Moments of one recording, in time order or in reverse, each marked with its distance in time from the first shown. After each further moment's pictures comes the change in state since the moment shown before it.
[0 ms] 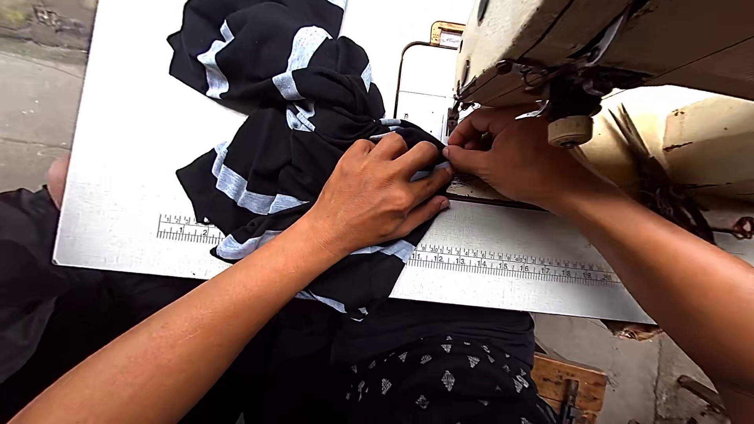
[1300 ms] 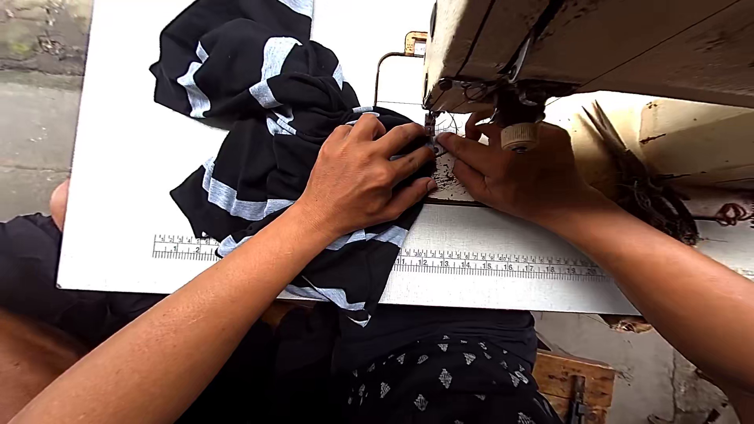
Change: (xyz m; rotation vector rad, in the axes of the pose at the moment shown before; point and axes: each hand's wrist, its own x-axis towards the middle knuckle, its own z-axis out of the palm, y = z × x) left_hand 0.022 -0.015 0.003 0.039 -0.033 -0.054; right_hand -0.023 0.031 -0.002 -0.522 0.319 -0.497
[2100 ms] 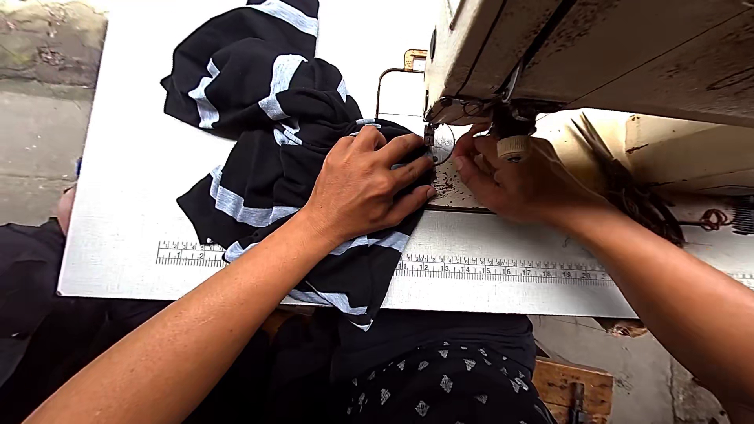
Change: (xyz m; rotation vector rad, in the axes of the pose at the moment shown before) left_hand -0.002 -0.002 0.004 -0.014 0.036 0.005; right_hand 0.007 0.000 -0.019 0.306 -0.201 0.175
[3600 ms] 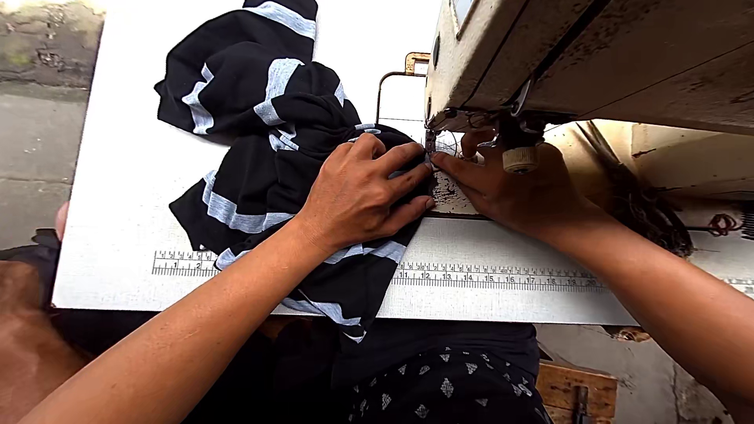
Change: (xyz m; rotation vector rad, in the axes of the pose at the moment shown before) left_hand -0.003 -0.005 -0.001 -0.005 0.006 0.036; right_hand -0.002 0.006 0.018 -0.332 0.105 -0.173
